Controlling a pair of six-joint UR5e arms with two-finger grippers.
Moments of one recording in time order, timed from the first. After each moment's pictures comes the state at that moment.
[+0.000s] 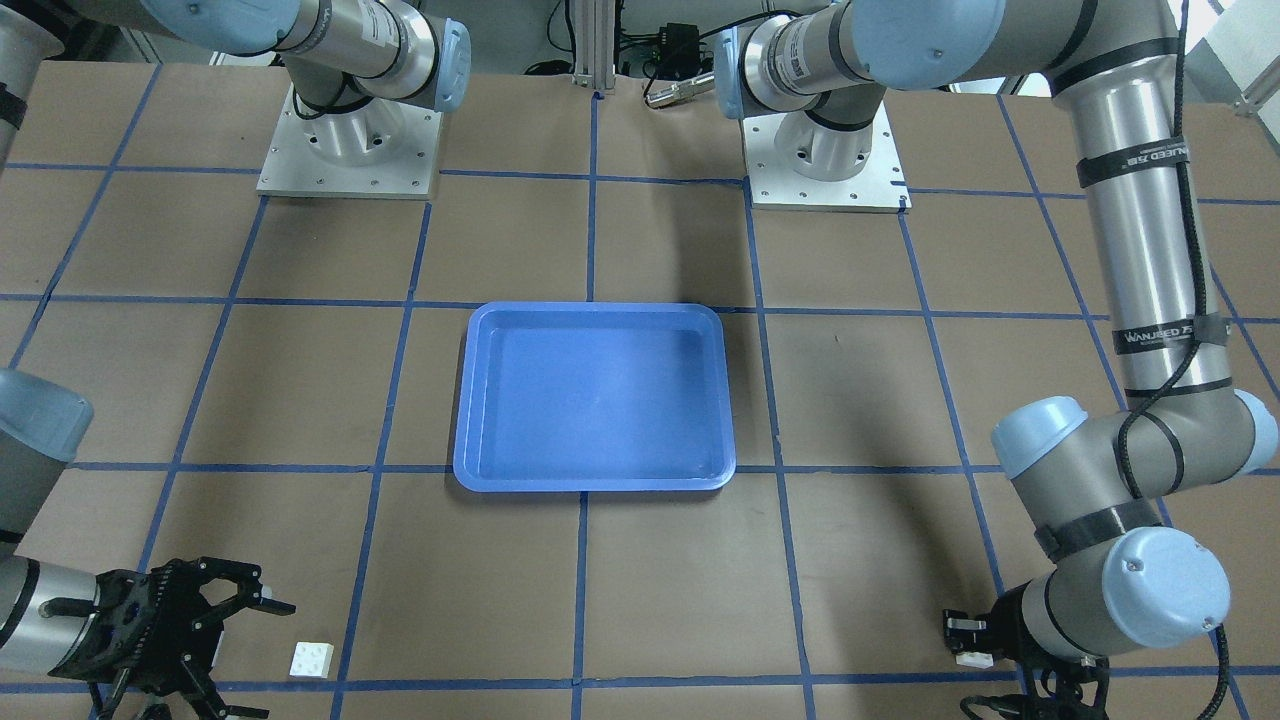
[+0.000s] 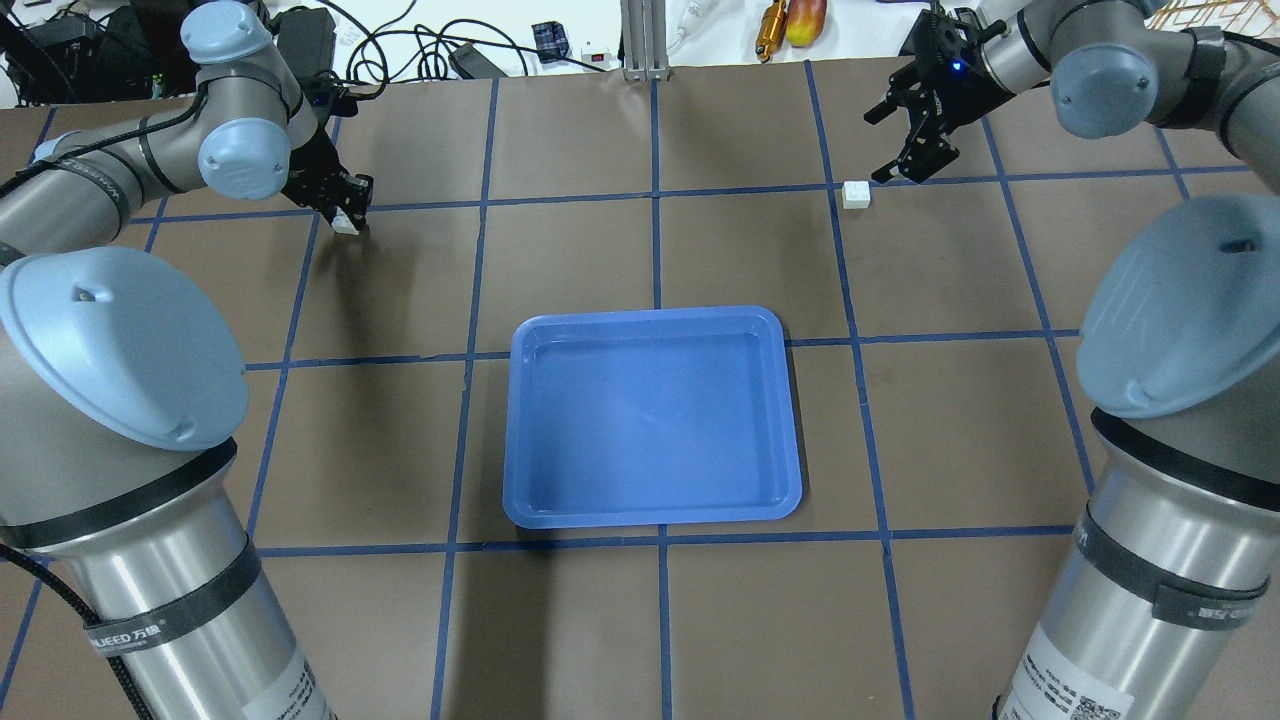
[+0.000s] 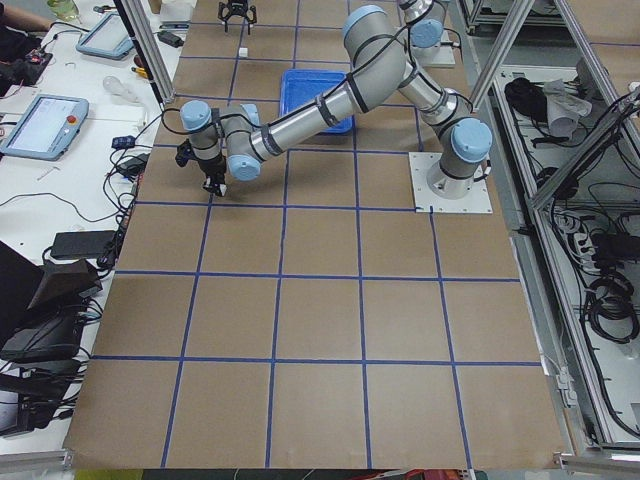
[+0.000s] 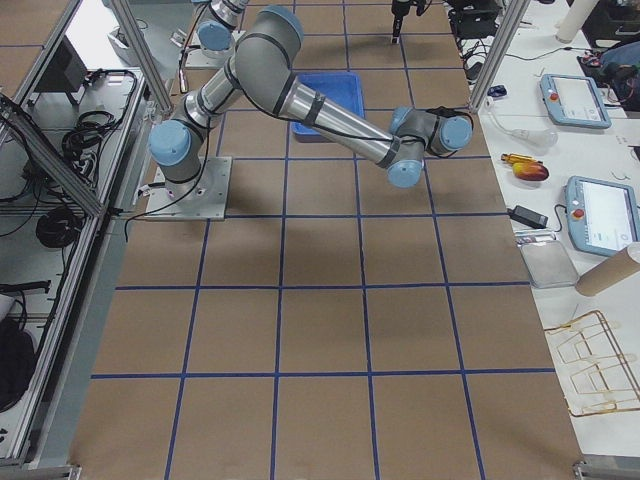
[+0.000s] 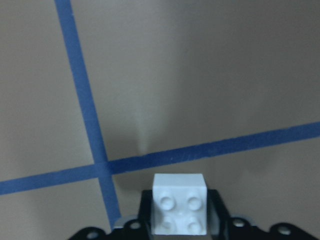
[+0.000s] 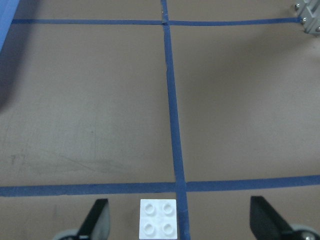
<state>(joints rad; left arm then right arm) -1.34 -2.37 -1.25 -1.08 1.60 0.41 1.30 -0.80 1.24 -1.88 -0.90 -1.89</state>
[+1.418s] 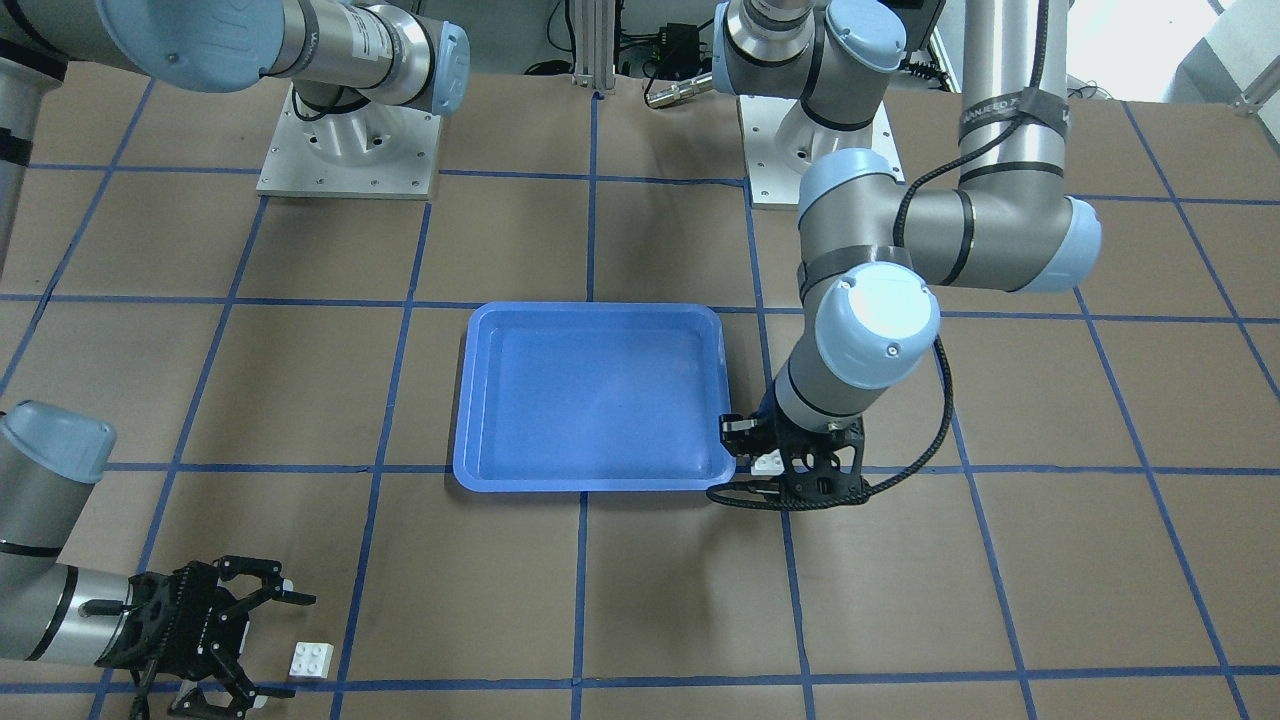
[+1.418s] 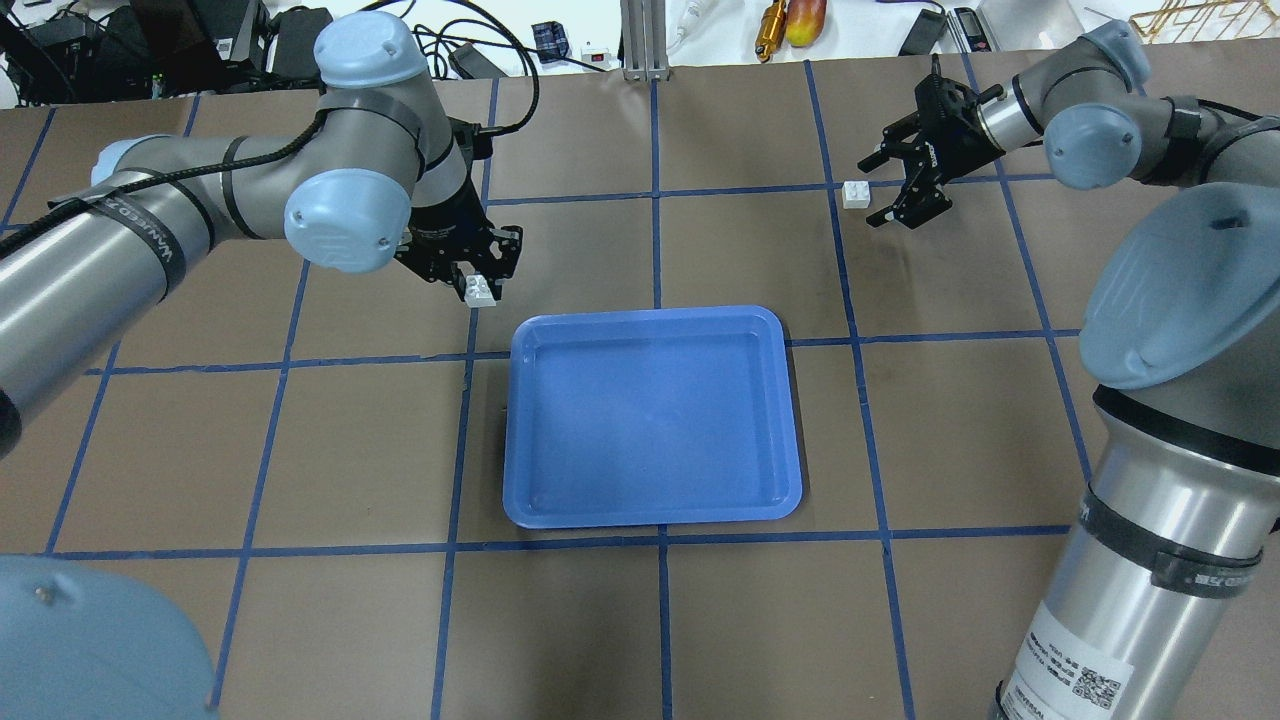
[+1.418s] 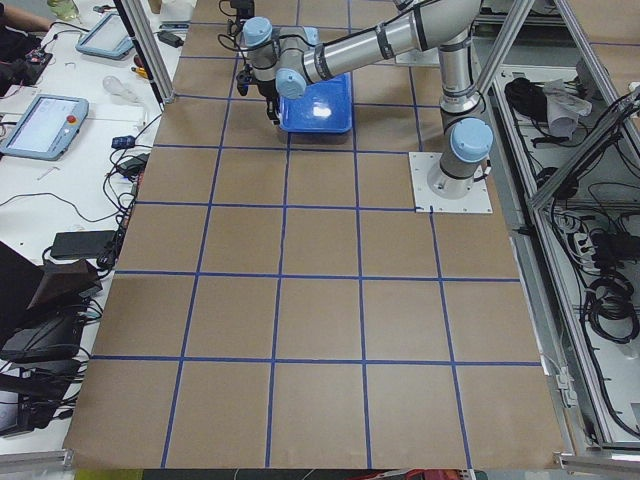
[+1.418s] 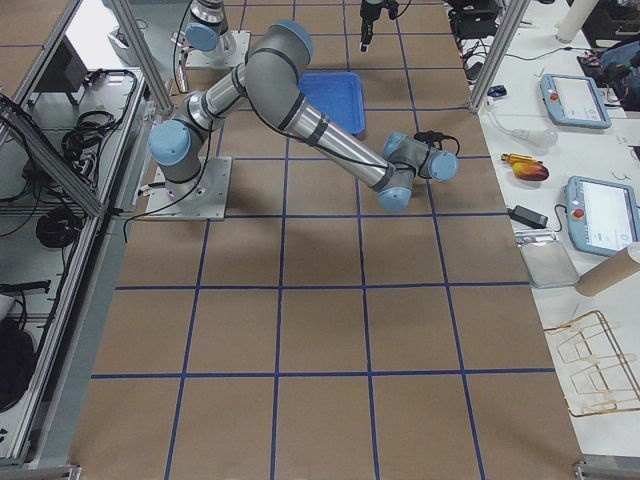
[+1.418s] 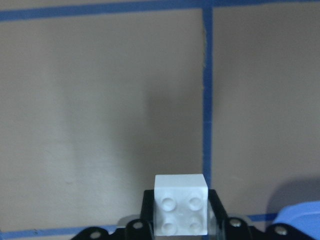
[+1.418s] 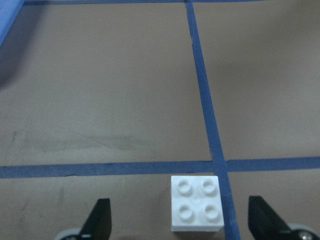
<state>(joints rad) -1.67 -1.95 -1.66 -1.19 1.55 -0.11 1.27 -0.74 1.29 -1.90 -0.85 -1.94</state>
